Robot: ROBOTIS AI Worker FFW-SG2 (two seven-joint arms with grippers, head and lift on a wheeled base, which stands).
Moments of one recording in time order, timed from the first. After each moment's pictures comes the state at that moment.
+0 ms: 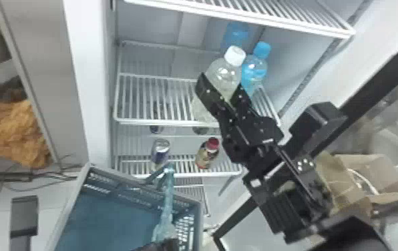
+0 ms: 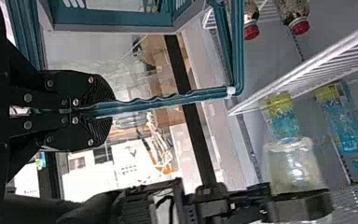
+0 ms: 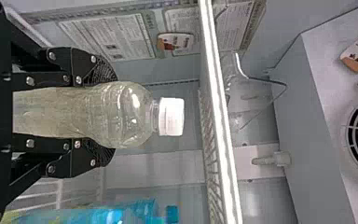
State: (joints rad) left arm 0.56 0.17 -0.02 -2.26 1.24 1.19 -0.21; right arm 0.52 -0.18 0.03 -2.47 -0.24 0.32 0.09
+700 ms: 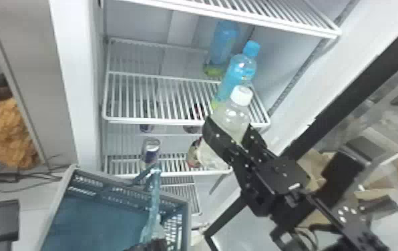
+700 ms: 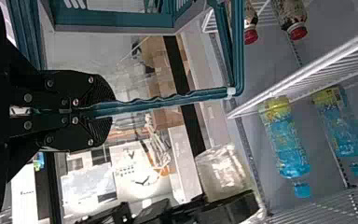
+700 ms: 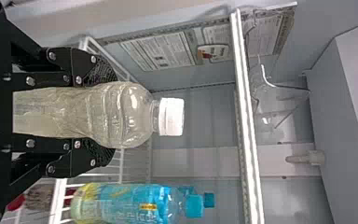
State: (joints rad) left arm 0.57 0.17 0.00 -2.26 1.24 1.19 -0.21; right arm 0.85 -0.16 -0.08 -2.76 -0.24 0.49 0.15
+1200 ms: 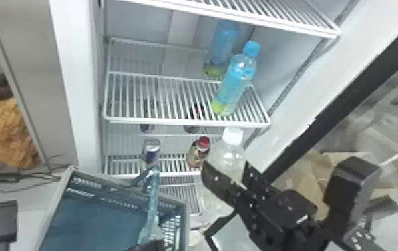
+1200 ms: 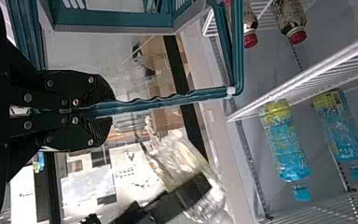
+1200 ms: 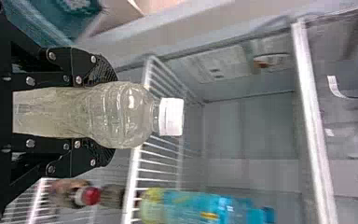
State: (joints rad) left arm 0.58 0.17 0.00 -2.26 1.24 1.19 -0.21; right arm 0.99 -0.16 -0.15 -2.90 -0.23 0.76 0.22
